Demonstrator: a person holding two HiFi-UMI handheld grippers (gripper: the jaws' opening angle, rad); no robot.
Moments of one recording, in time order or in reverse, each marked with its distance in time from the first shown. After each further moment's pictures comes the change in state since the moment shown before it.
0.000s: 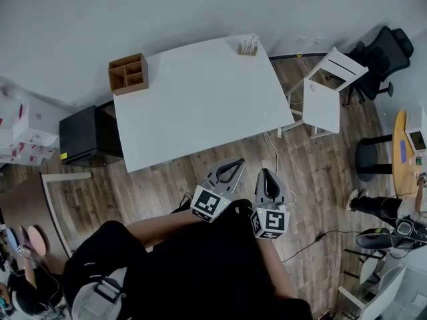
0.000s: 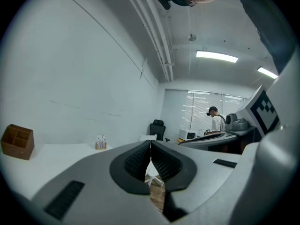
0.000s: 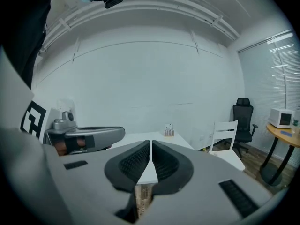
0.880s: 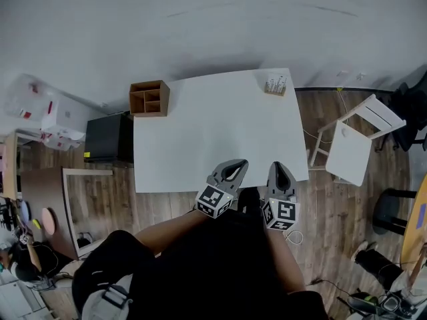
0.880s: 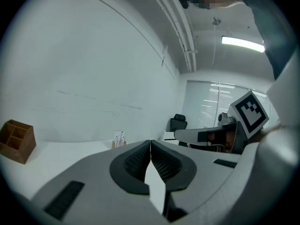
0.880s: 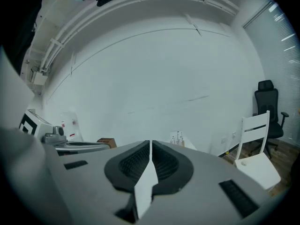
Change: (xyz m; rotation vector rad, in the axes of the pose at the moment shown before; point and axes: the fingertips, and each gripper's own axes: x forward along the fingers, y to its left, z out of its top) left arm 0.160 0.155 -0.004 -0.080 0.073 0.210; right arm 0.239 -0.100 0.051 0.084 -0.027 0.209
